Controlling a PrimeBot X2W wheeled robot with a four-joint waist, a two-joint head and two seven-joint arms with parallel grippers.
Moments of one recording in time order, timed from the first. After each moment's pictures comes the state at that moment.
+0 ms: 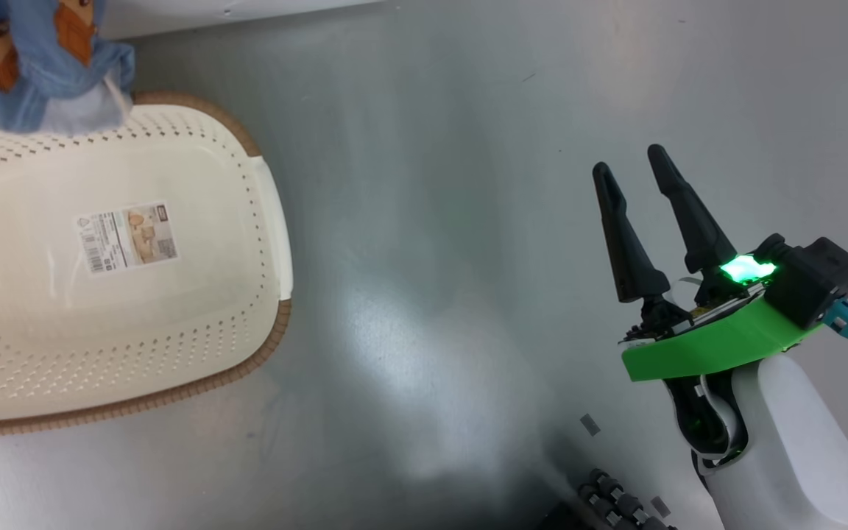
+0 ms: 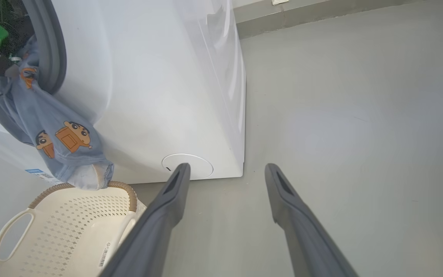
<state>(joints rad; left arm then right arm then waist) -1.56 0.19 -0.09 1.00 -0.37 -0.07 -0.26 -0.42 -0.13 0.20 0.08 0.47 0.13 -0.26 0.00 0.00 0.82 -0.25</state>
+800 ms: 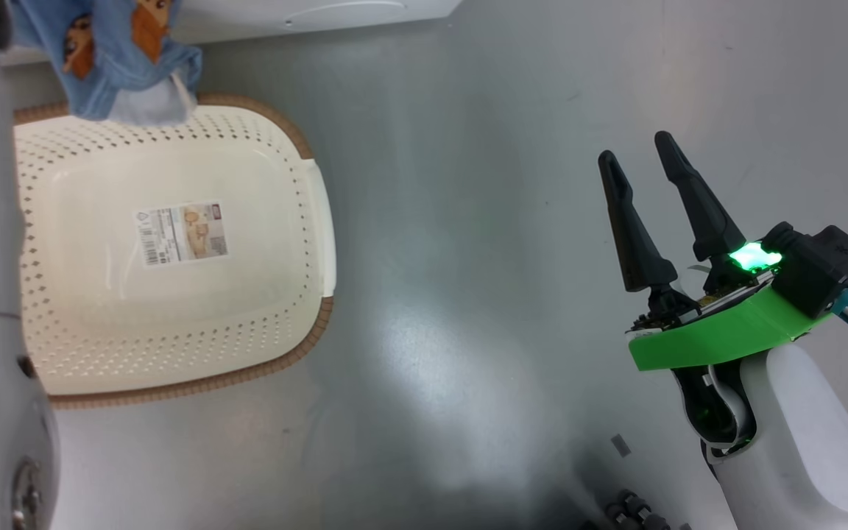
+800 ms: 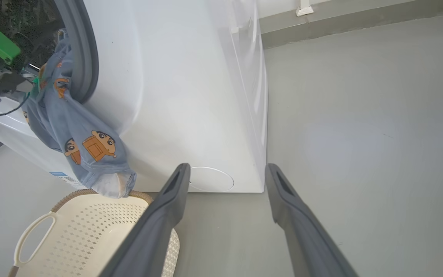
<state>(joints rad) -1.41 0.12 -0.07 0.86 -0.31 -0.08 -0.26 -0.44 -0.16 0.21 0.08 0.47 0.13 -0.26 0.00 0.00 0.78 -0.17</state>
